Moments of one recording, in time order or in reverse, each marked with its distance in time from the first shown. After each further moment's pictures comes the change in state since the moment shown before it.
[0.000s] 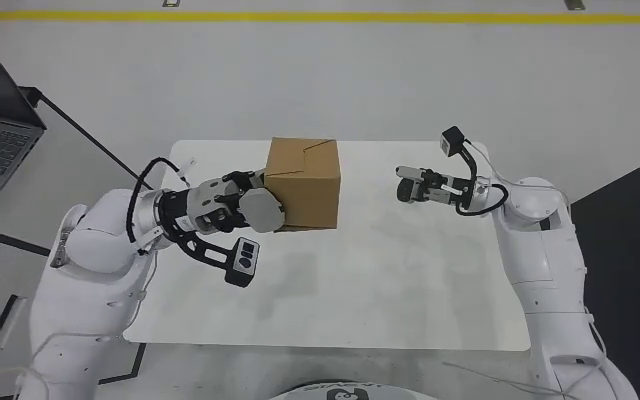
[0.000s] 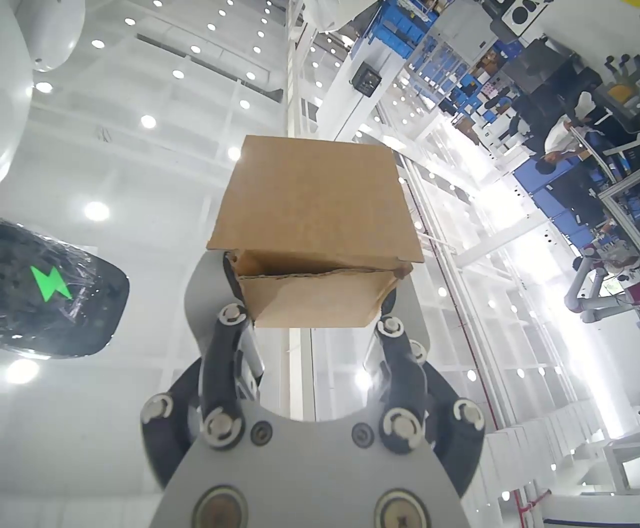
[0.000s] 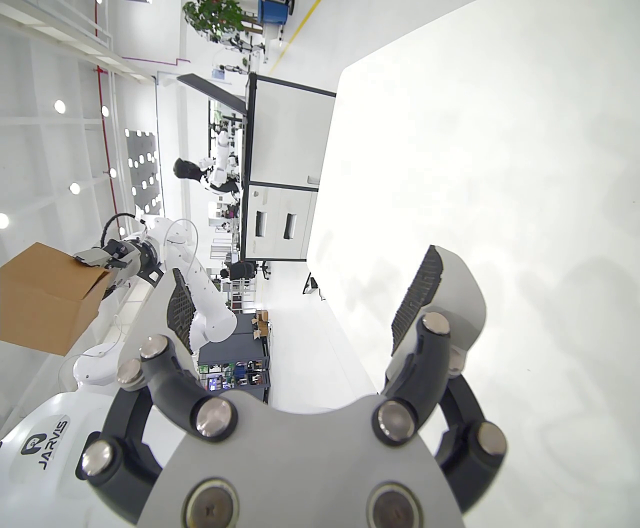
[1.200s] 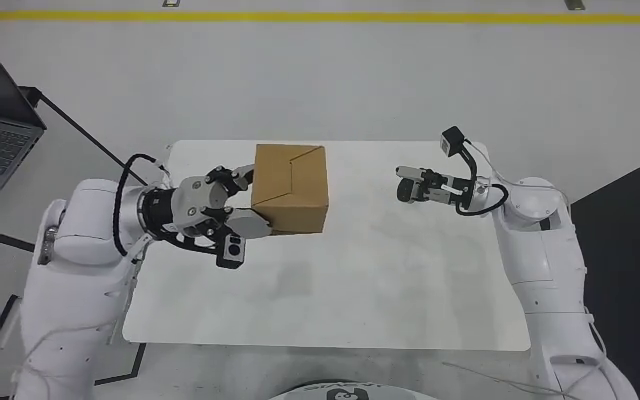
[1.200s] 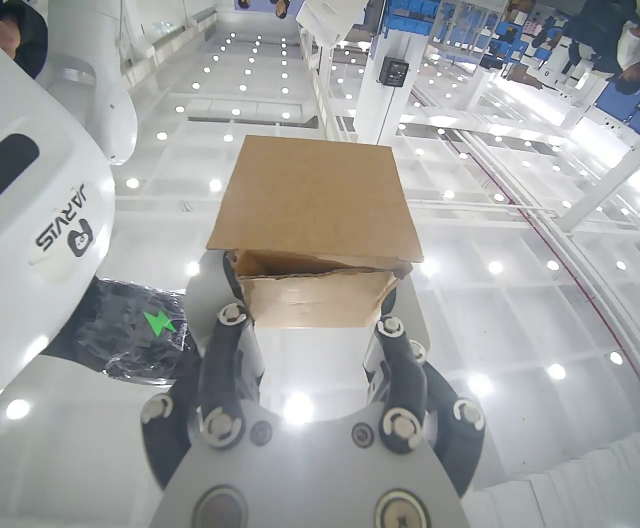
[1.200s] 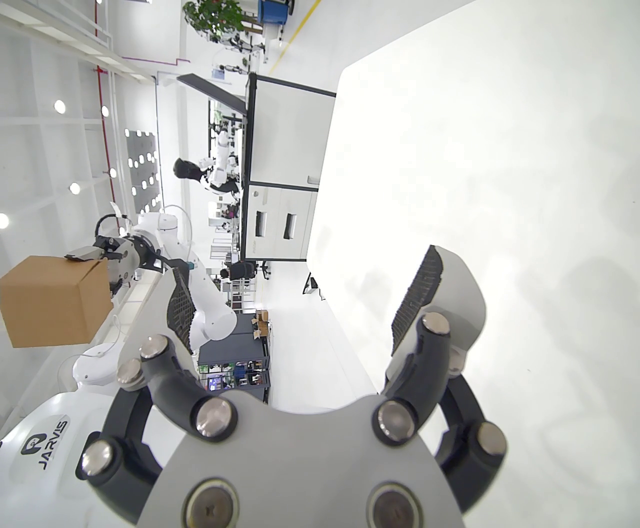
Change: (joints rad) left arm -0.011 -0.017 -0.042 0.047 0.175 0.312 -0.071; right arm 0.000 0.000 0.000 0.000 0.000 0.000 0.000
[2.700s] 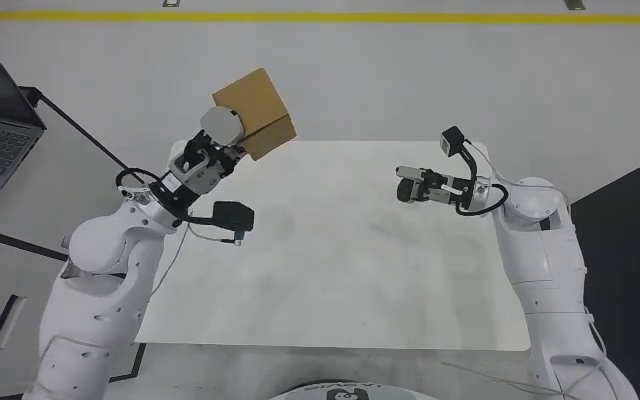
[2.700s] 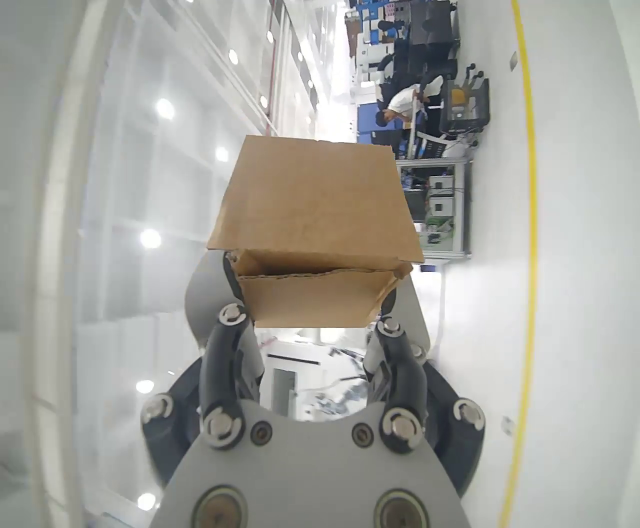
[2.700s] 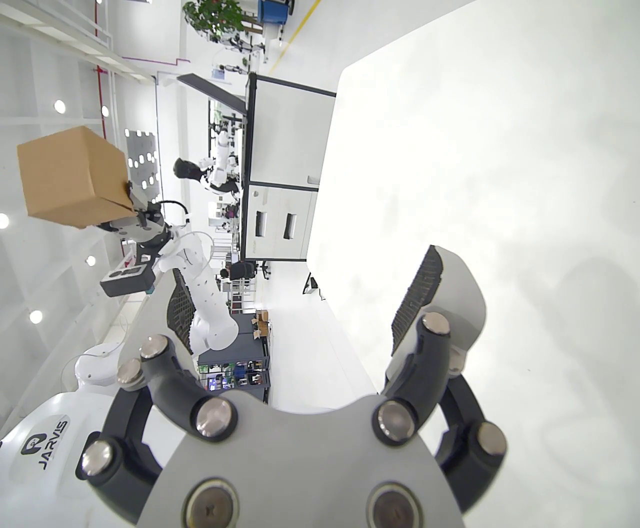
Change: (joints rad) left arm 0.110 -0.018 0.002 -0.055 -0.655 -1.104 -0.353; right arm 0.000 0.000 0.000 0.000 0.000 0.000 0.000
